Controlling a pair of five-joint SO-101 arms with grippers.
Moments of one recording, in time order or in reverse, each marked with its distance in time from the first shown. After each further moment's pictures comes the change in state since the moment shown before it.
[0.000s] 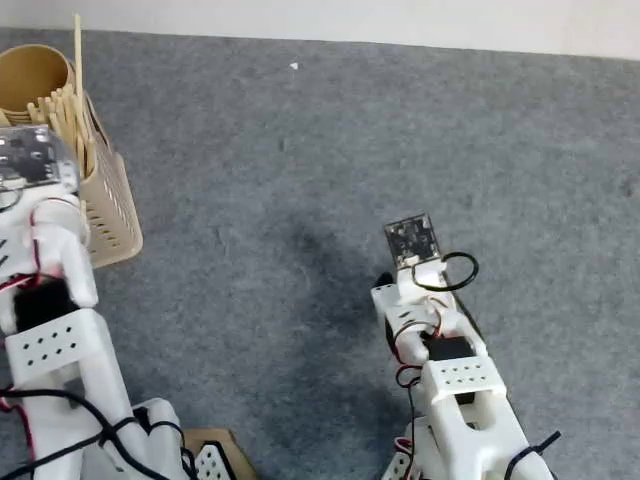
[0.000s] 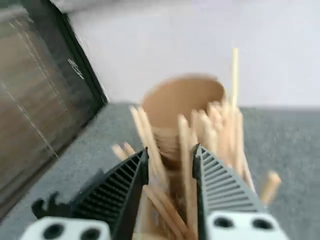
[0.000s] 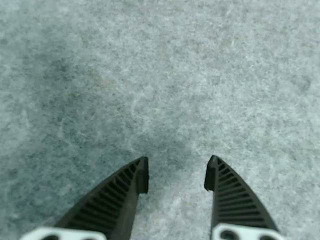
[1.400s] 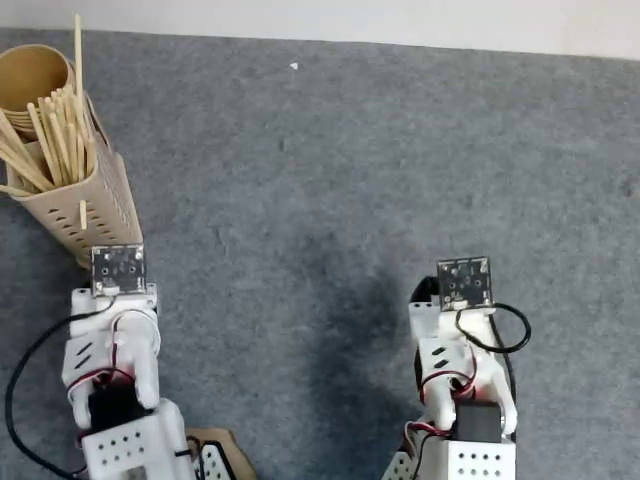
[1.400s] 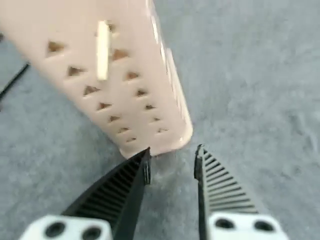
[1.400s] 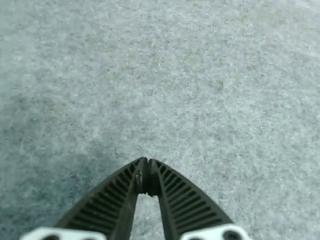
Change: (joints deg) left arm 6.9 -55.2 46.6 30.3 -2.1; right arm 11.3 -58.1 13.5 33.0 0.2
